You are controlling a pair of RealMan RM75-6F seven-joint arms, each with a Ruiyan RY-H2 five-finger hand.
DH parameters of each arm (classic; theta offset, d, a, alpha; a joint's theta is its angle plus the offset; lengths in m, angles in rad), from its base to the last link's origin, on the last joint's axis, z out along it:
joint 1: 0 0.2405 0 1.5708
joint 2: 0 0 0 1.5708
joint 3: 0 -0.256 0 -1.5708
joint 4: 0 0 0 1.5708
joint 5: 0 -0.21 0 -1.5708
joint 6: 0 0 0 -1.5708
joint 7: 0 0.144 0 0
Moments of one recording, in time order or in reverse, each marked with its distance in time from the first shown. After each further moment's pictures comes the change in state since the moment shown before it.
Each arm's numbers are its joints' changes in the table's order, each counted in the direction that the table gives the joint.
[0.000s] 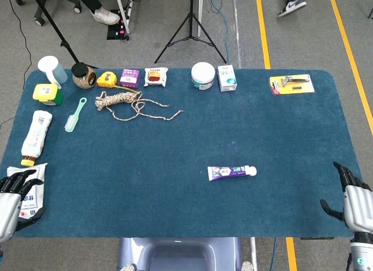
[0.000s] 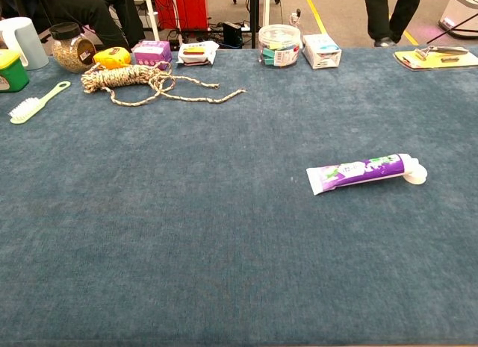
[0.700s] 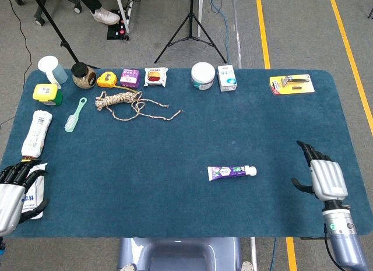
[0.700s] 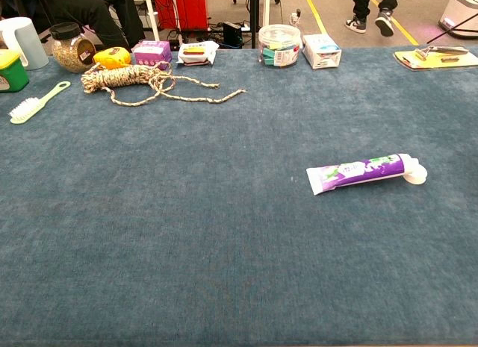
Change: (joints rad) left arm -0.045 -0.037 0.042 0.057 -0.016 0.021 0.038; right arm 0.218 0.106 -0.099 -0.142 -0.047 0.235 0.041
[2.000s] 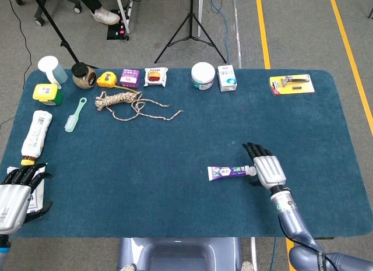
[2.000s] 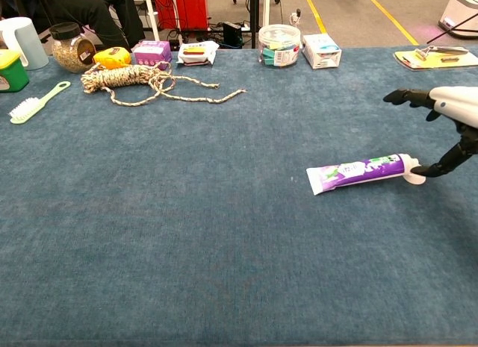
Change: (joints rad) left arm -0.012 0.016 -0.020 -0.016 0.055 0.038 0.003; right arm 0.225 0.388 0.047 -0.347 -0.058 0.189 -0.079
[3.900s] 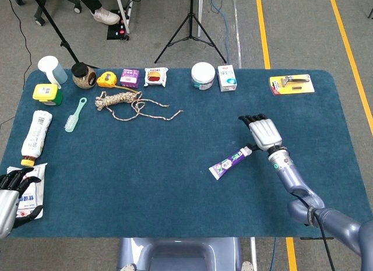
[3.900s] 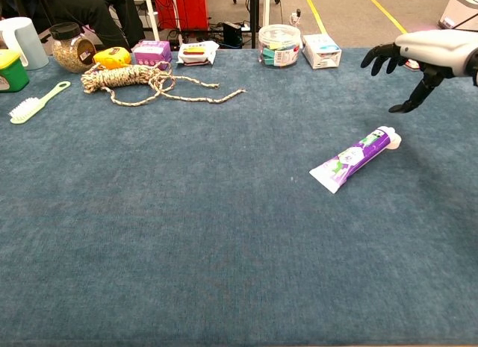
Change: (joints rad) left arm 0.034 -0.011 -0.016 -0.030 0.002 -0.034 -0.038; right arm 0.257 0.028 -0.068 -0.460 0.145 0.255 0.329
